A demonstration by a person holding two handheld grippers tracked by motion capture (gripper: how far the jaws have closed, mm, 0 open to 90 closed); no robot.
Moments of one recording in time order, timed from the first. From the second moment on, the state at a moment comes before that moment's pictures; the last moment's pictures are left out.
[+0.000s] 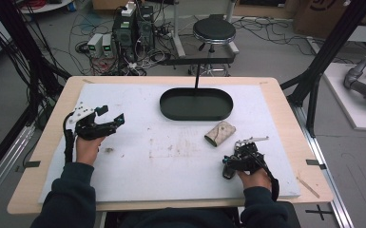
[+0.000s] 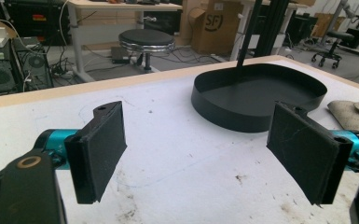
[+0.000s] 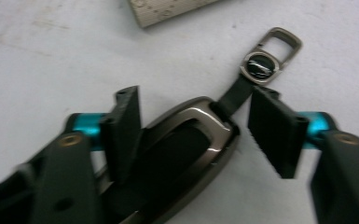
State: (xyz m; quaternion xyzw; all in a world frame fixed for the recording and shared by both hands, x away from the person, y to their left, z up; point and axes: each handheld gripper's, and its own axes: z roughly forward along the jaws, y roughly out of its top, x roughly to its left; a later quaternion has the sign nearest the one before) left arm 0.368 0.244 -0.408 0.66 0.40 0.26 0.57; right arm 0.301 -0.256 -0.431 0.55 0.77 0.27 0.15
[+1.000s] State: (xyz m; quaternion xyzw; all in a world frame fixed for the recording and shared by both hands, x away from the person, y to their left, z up) left arm 0.368 0.242 -0.409 0.67 0.41 0.26 0.57; right arm 0.343 -0.297 -0.426 0.54 0.78 0.25 0.22
